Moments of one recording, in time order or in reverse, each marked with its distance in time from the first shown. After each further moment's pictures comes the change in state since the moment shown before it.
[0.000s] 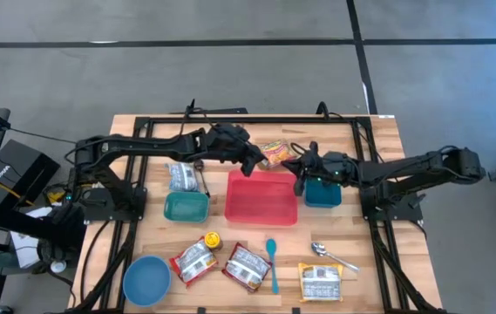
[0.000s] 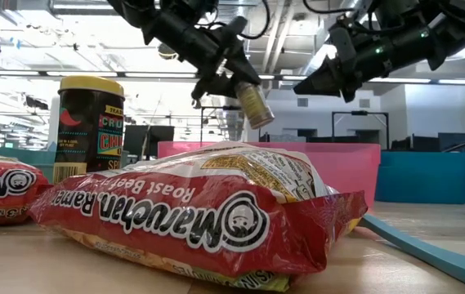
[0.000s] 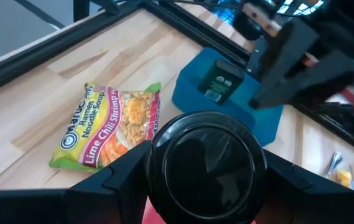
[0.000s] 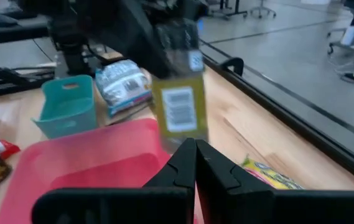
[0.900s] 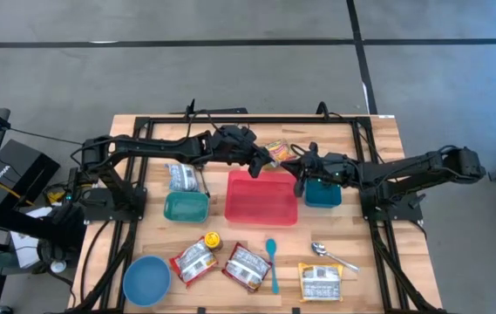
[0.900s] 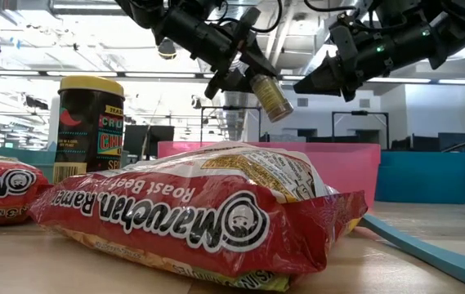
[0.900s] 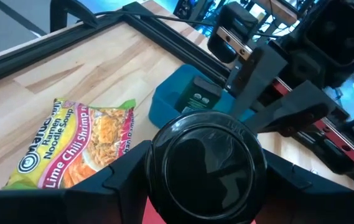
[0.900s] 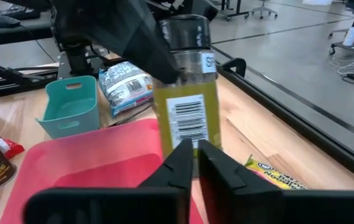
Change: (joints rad) left arm -0.035 0.052 0.043 0.081 0.002 -0.053; right arm 0.011 0.000 0.000 -0.005 0.004 0.004
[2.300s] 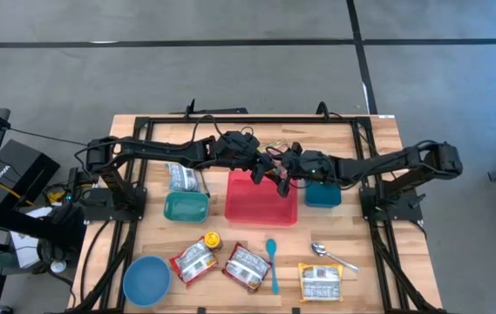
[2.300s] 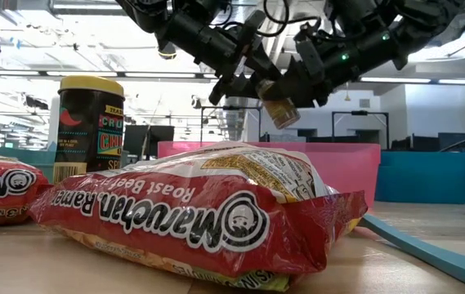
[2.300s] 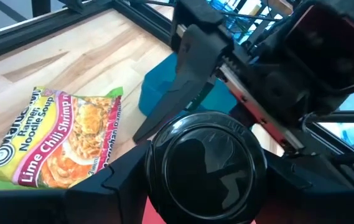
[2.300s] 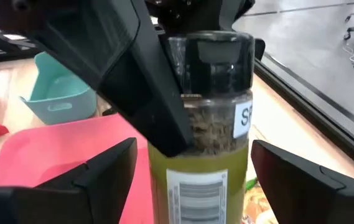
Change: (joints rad) left arm -0.031 0.042 -0.003 0.031 0.003 -0.010; right arm -0.018 0.239 0.187 -0.070 -0.053 -0.045
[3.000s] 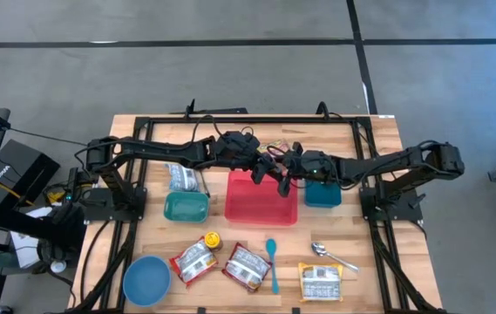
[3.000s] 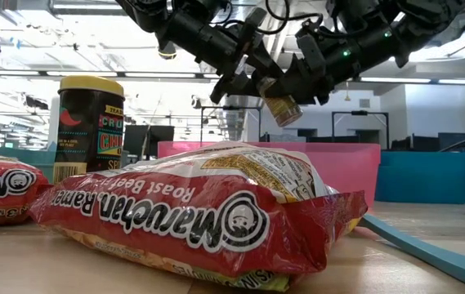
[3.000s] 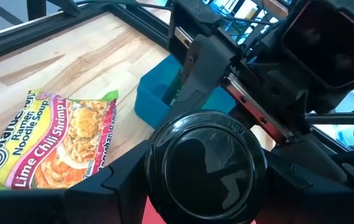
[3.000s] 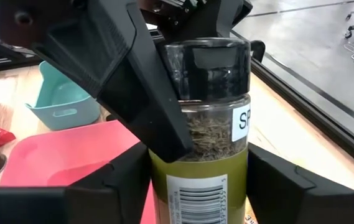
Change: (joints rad) left arm 0.000 0.000 0.000 0.018 -0.004 -0.001; right arm 0.007 -0.013 0.000 0.001 0.001 0.027
